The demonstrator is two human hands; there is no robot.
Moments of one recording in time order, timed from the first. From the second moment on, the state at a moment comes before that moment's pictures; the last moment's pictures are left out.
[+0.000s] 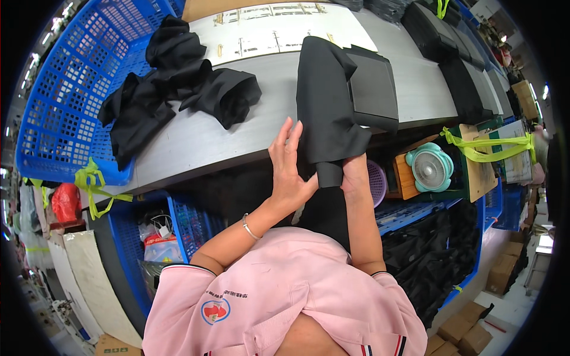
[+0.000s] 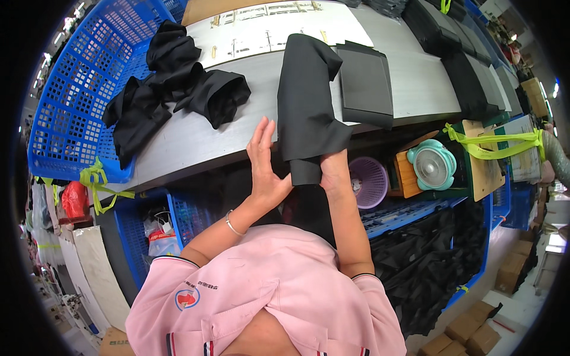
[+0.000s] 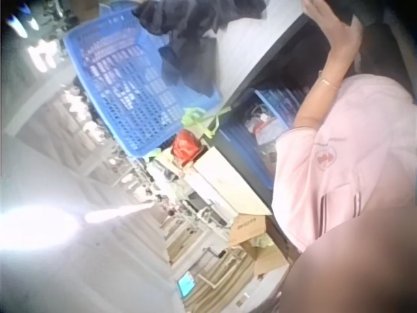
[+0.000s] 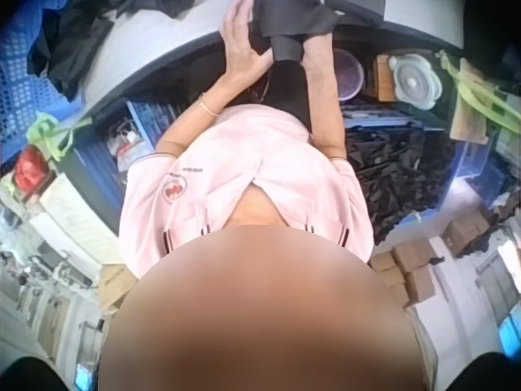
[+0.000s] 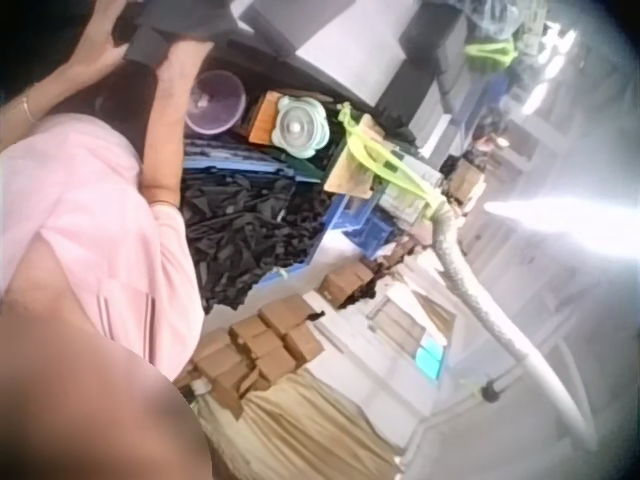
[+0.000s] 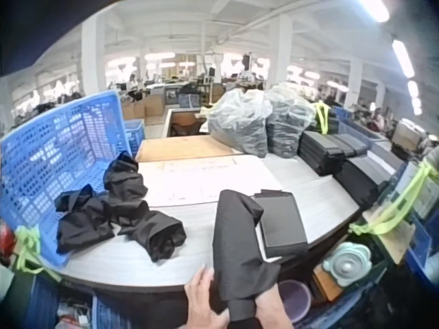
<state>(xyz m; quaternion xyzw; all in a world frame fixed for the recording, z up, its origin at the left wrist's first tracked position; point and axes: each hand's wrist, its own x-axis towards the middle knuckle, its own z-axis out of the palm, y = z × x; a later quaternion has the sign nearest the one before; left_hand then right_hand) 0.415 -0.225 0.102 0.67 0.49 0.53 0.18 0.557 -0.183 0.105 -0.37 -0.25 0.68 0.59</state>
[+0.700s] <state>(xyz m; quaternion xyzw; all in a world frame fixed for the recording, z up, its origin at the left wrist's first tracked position) 0.418 -0.231 0.125 0.59 0.44 0.63 0.25 0.542 -0.191 0.083 -0.28 -0.18 0.70 0.64</state>
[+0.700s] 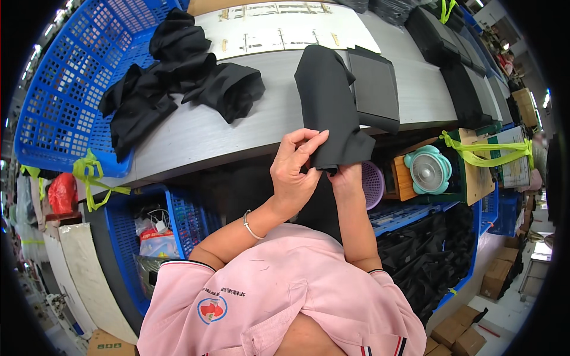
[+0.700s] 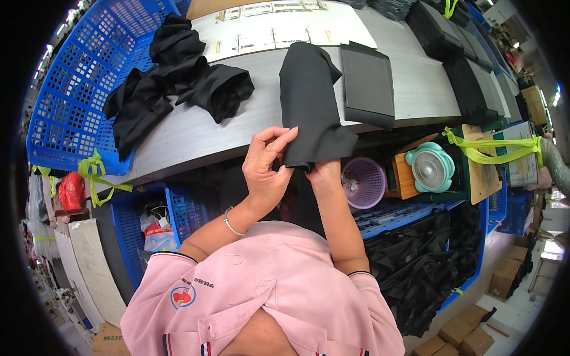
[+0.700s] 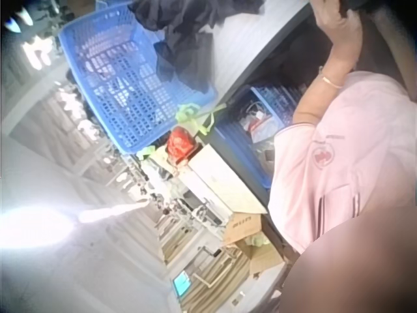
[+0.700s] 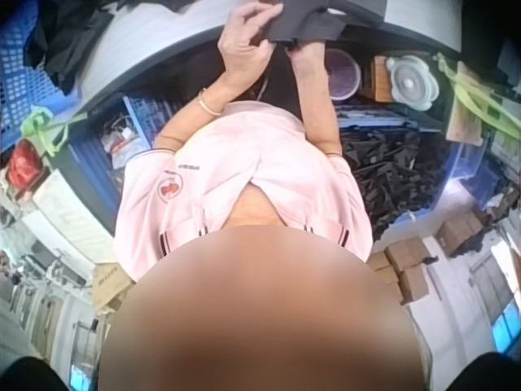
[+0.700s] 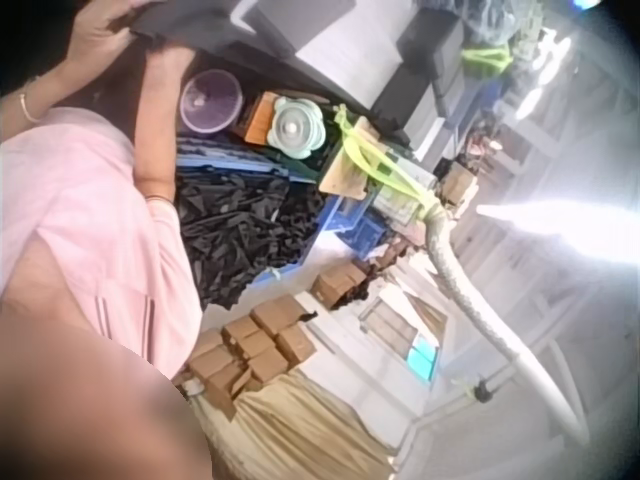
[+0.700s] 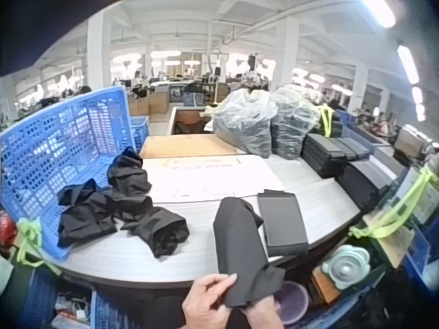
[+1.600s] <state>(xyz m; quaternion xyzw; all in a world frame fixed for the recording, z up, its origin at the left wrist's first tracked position) 0.384 -0.212 0.006 0.23 0.48 0.62 0.59 0.523 -0.152 0.044 -0.60 -0.74 0.28 0.11</state>
